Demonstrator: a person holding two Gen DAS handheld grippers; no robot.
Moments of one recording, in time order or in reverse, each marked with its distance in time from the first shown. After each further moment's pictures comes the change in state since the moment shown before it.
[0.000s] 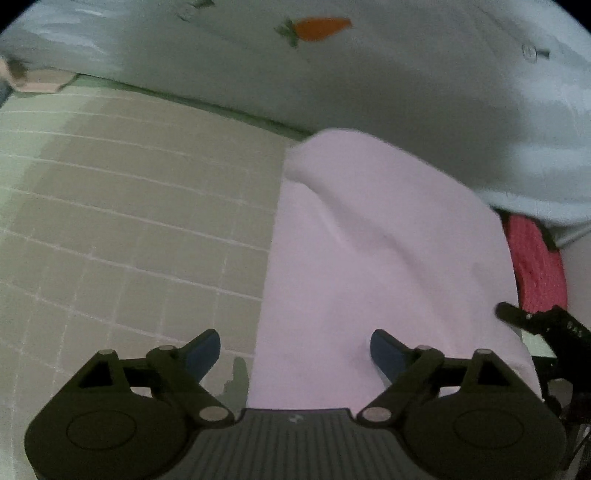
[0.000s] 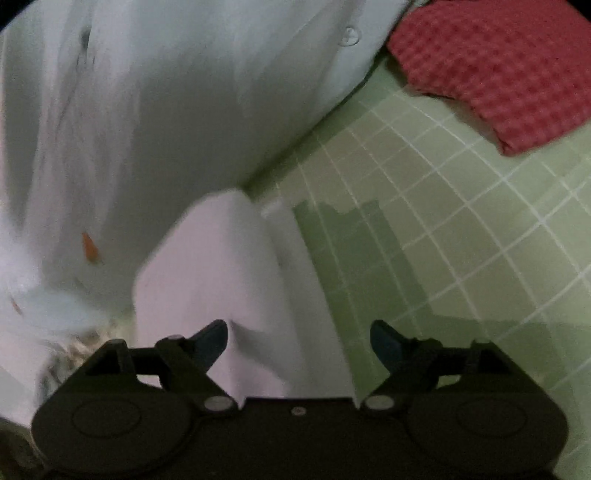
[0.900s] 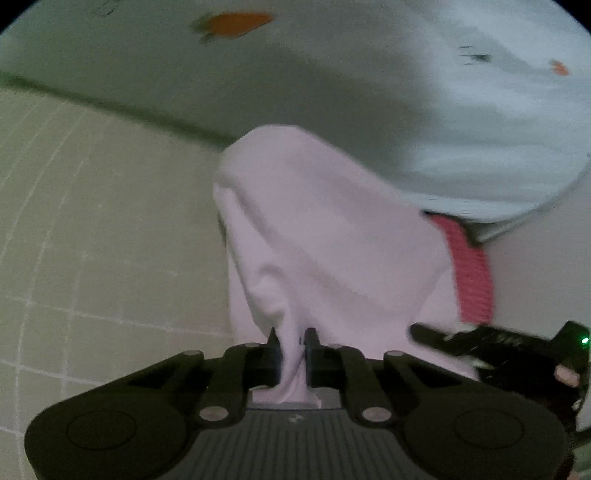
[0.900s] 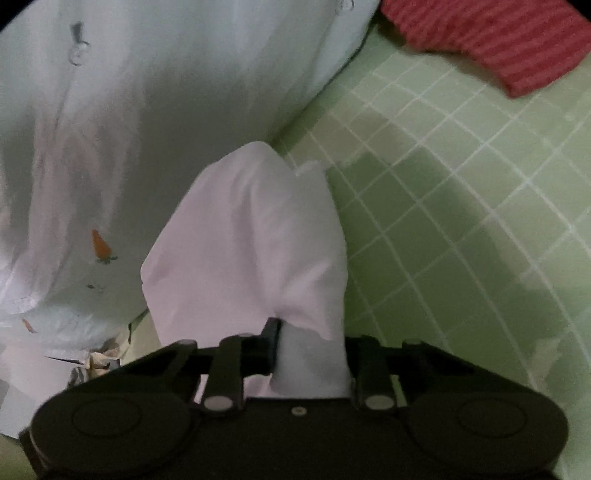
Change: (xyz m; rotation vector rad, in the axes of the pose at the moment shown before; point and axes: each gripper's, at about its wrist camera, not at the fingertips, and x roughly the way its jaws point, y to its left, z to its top) left arm -0.013 -0.022 -0.001 0.055 -0.028 -0.318; right arm -0.036 0.033 -0.032 0.147 0.003 0.007
